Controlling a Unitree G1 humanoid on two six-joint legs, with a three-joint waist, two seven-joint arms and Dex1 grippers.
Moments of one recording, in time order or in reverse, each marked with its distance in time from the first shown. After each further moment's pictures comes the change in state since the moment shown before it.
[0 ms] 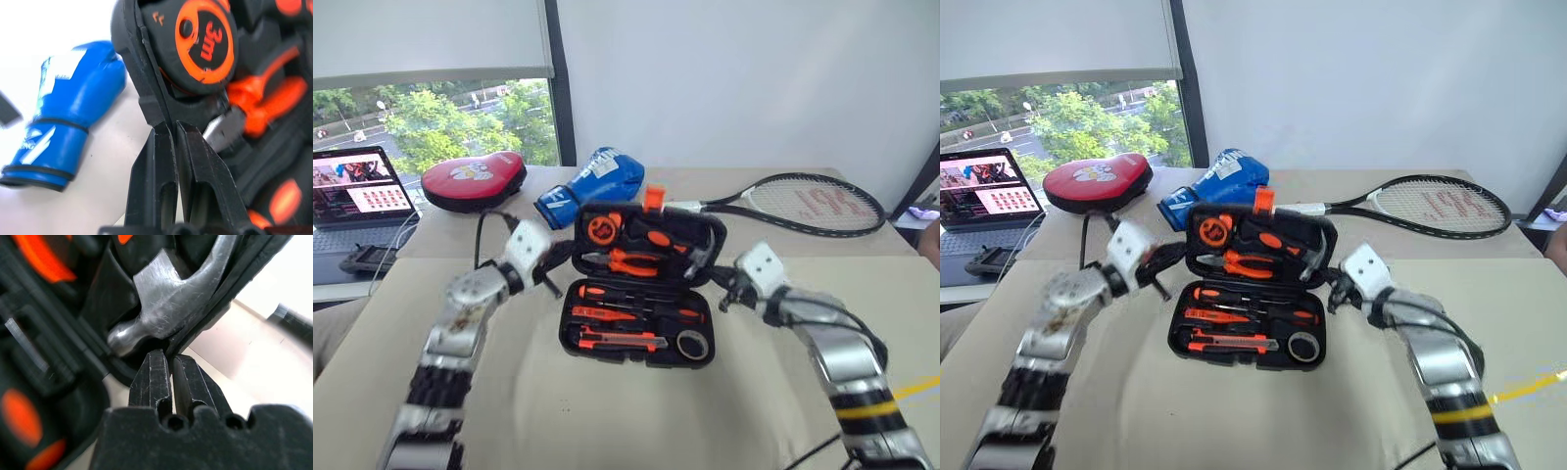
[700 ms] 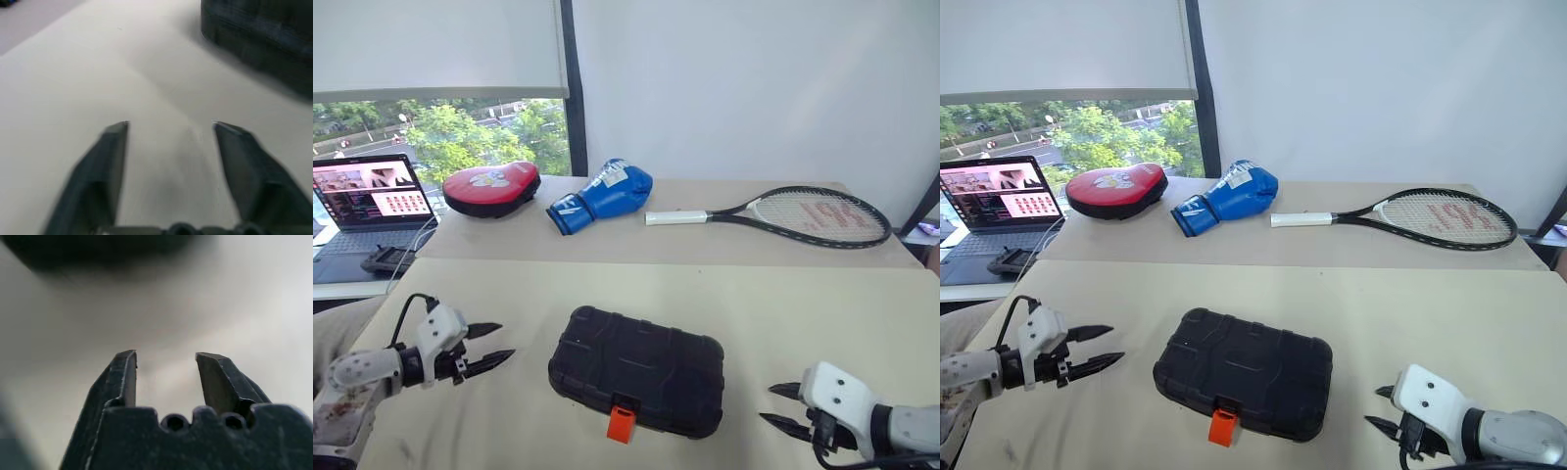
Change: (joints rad) left arm 0.391 0.297 0.204 0.002 -0.334 0.124 -0.299; right arm 0.817 -0.261 -0.443 -0.707 0.282 0.281 0.320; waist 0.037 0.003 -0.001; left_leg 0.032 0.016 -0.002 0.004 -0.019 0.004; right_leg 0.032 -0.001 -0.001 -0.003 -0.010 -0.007
